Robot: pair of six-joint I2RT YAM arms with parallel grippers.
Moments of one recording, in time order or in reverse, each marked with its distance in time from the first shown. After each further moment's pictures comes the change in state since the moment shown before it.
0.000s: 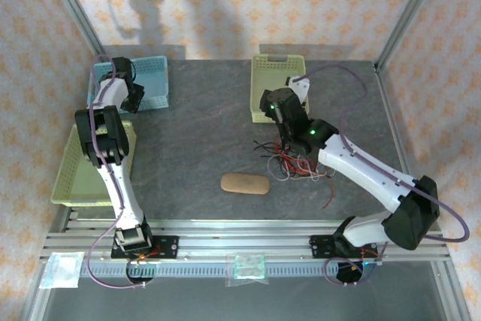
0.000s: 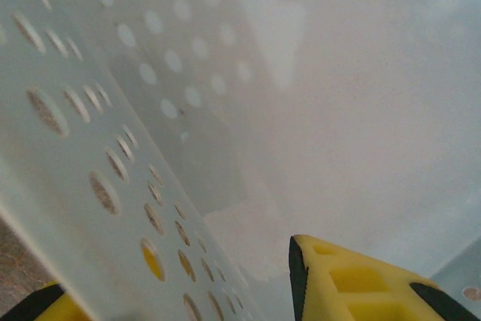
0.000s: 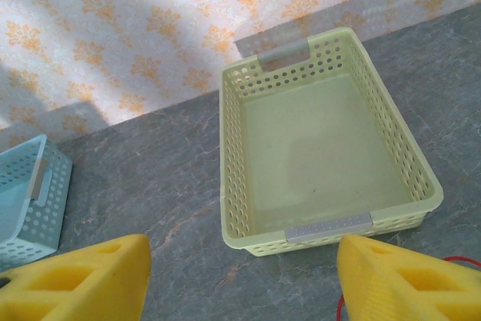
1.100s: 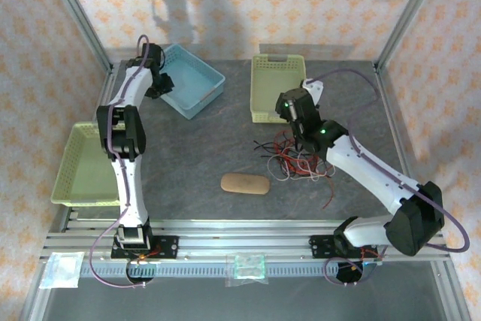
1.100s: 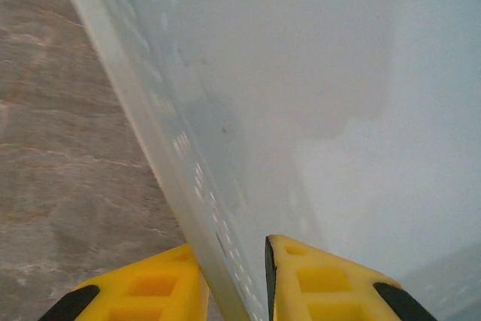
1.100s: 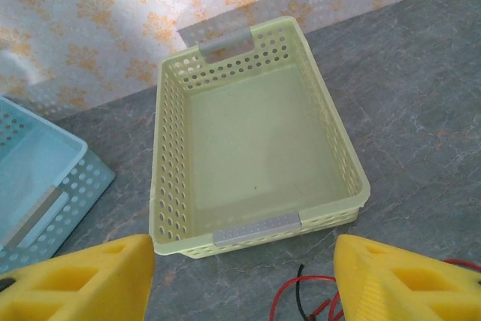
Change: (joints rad) left arm -0.196 0.097 0.271 -0.185 0.058 0.623; right arm -0.134 -0.044 -0.091 -0.006 -0.071 -0.060
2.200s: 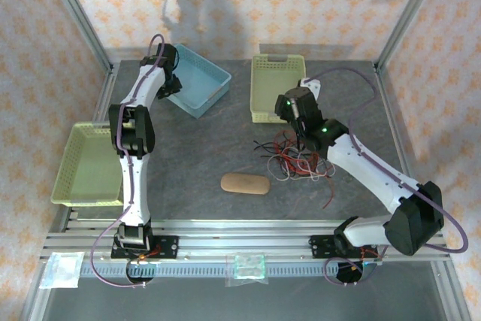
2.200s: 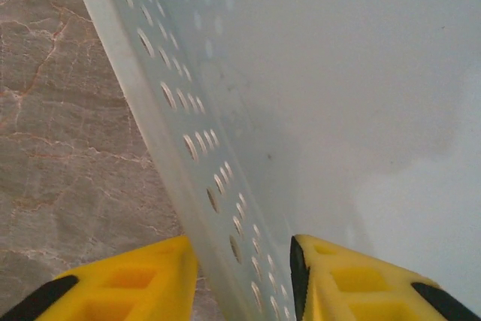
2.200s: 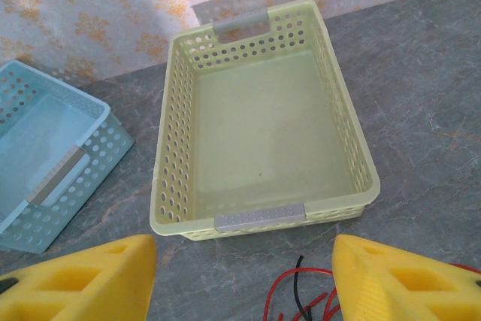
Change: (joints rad) left arm -0.072 0.079 0.118 -0.096 -0.197 -0.077; right arm -0.021 0.005 0.000 -0.006 -0.081 -0.058
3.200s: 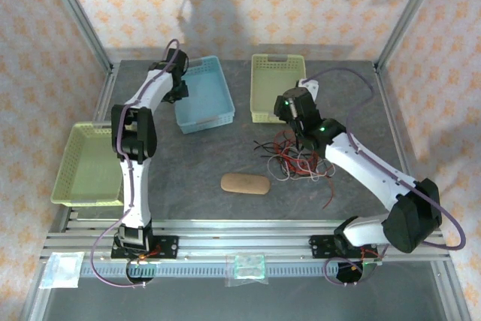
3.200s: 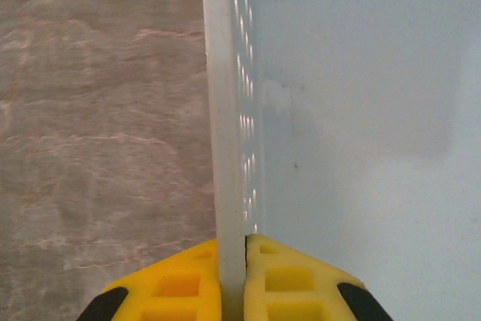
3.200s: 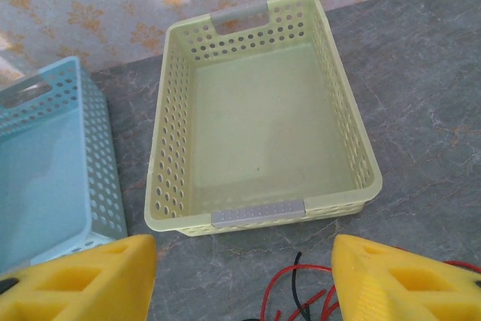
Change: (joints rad) left arm -0.086 -0.097 -0.168 0.091 -0.044 0.218; right arm 0.000 0.021 0.000 0.000 -0.004 -0.010
